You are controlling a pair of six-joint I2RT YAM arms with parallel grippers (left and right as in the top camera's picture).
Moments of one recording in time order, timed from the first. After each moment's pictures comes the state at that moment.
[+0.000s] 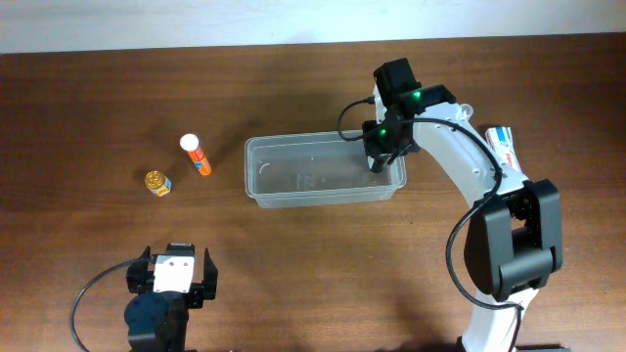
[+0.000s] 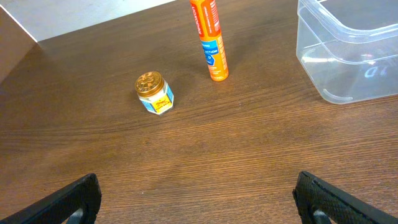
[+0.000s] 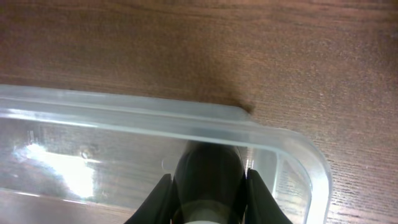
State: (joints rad) left arm 0.06 0.03 0.15 -0.54 -0.03 0.26; right arm 0.27 2.02 1.63 -0.91 -0.08 0.19
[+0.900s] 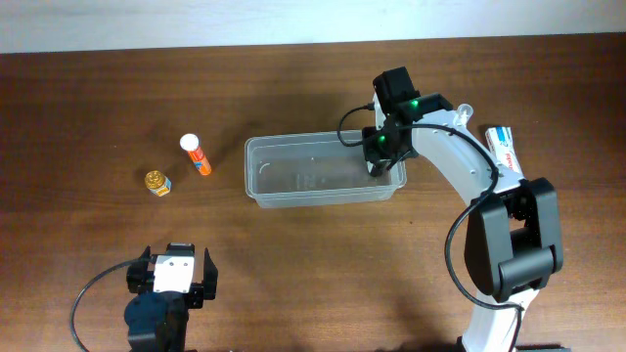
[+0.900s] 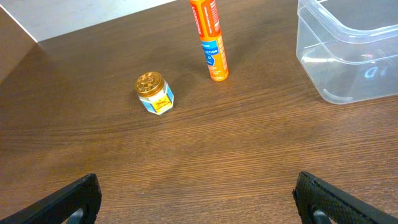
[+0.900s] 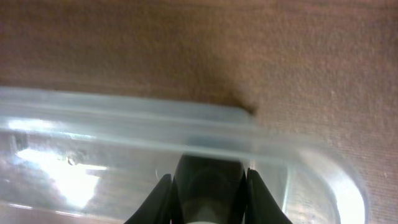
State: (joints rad) left arm 0.06 0.03 0.15 -0.54 -0.03 0.26; right arm 0.27 2.01 1.55 -0.82 -0.08 0.20
